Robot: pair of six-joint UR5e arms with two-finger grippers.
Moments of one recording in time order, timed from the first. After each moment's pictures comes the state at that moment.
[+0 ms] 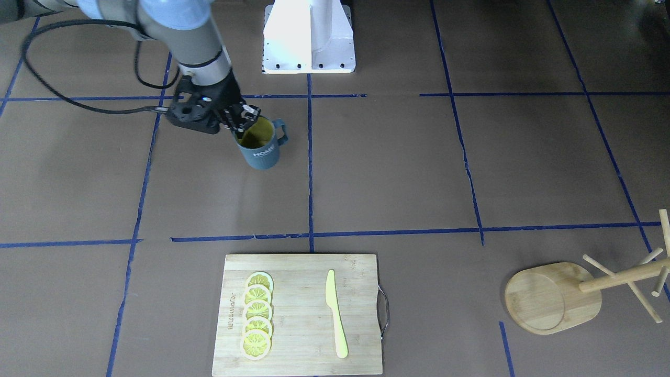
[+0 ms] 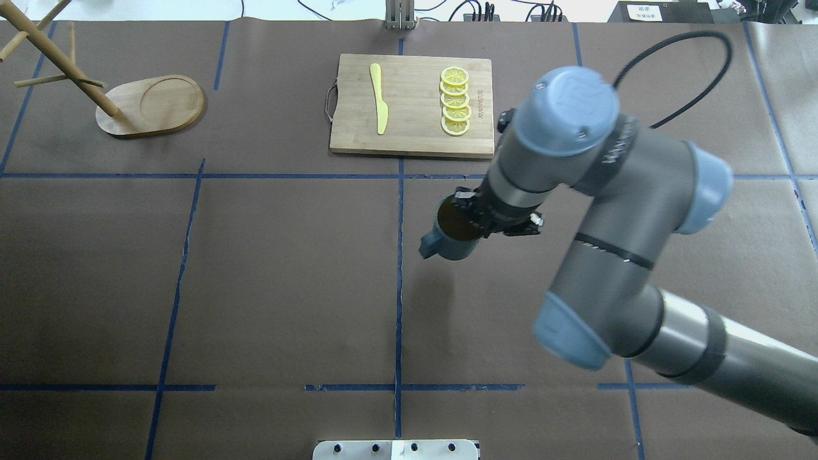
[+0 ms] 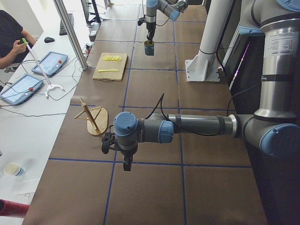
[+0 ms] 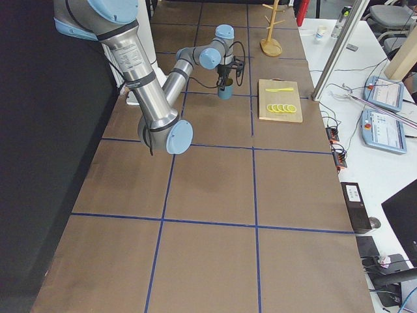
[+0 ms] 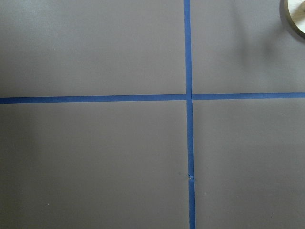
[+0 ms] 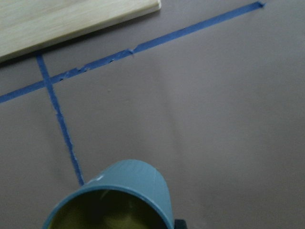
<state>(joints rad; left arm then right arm) -1.61 -1.53 -1.63 -1.60 -2.36 0.01 0.58 -0.92 1.85 -1.76 1.95 1.50</state>
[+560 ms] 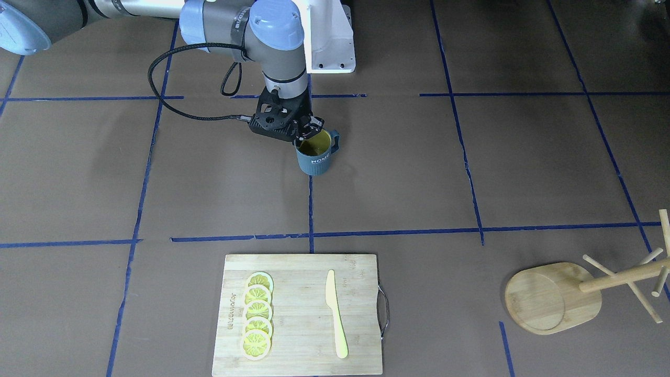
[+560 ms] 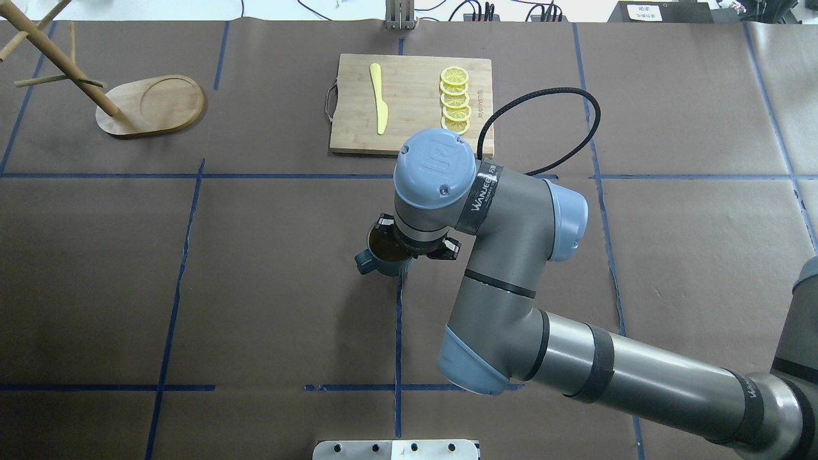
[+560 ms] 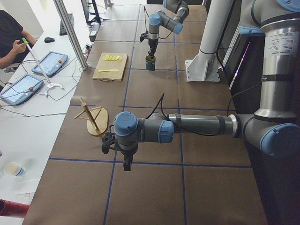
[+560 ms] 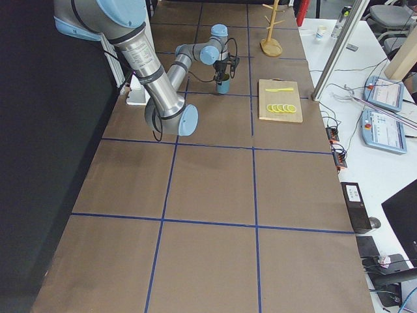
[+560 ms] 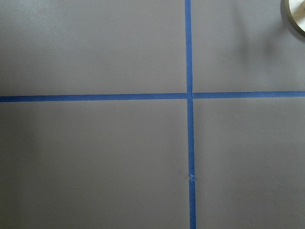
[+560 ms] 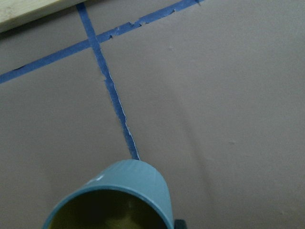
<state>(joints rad) -1.62 -1.53 -1.63 -1.60 -2.36 0.01 0.47 -0.79 1.67 -1.67 1.86 1.61</state>
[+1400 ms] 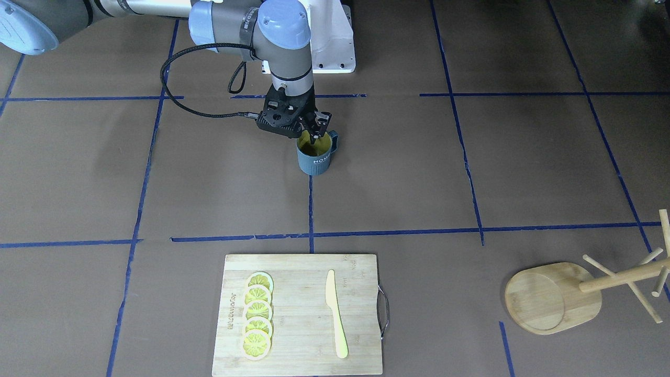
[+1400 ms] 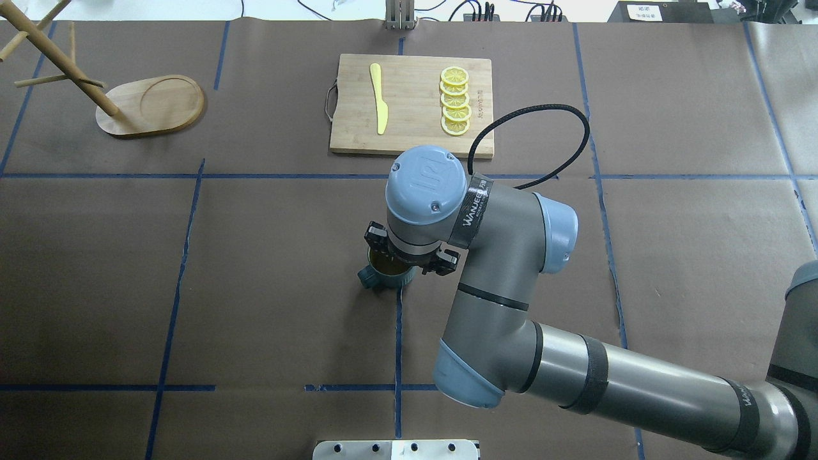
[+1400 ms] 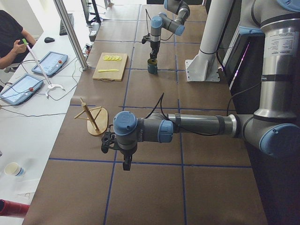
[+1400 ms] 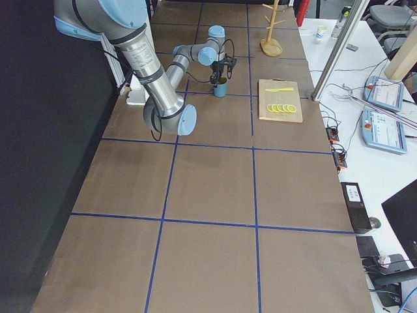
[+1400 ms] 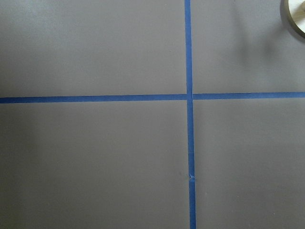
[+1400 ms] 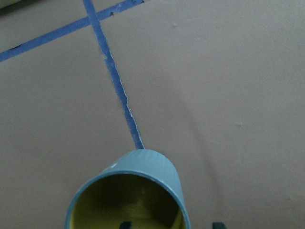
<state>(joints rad) -1.62 -1.54 -1.64 -1.60 -2.36 0.01 0.46 -0.79 1.66 -1.65 1.85 1.62</state>
